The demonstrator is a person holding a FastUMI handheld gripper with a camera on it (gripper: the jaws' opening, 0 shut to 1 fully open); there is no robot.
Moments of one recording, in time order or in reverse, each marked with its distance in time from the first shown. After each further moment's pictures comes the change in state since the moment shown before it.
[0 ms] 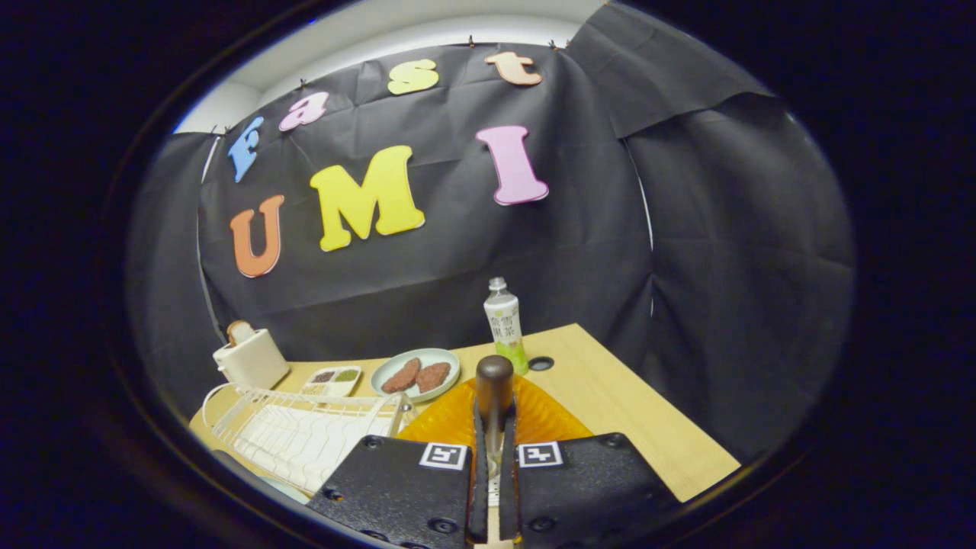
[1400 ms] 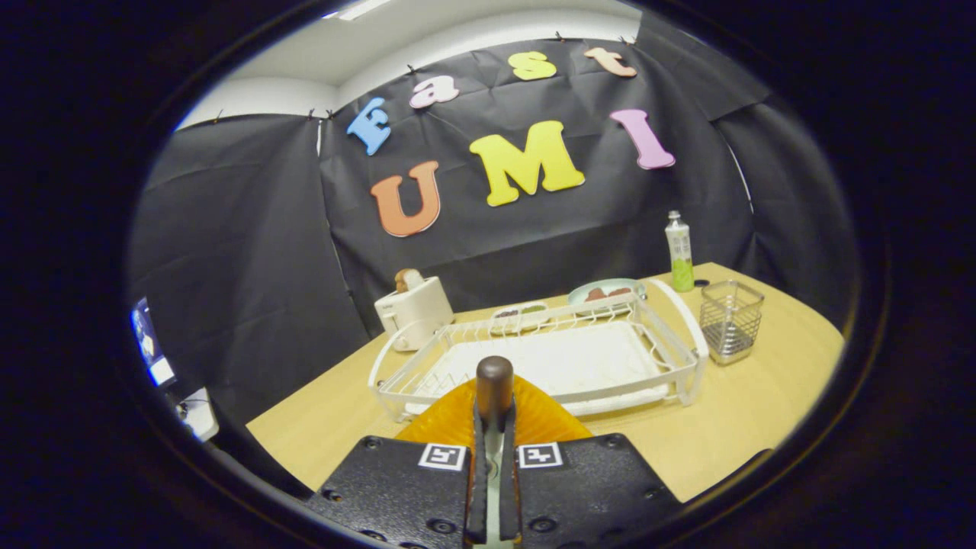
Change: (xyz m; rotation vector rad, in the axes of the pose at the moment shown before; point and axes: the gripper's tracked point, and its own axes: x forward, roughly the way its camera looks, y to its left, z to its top) arm -0.162 0.283 -0.195 -0.005 0.138 0.381
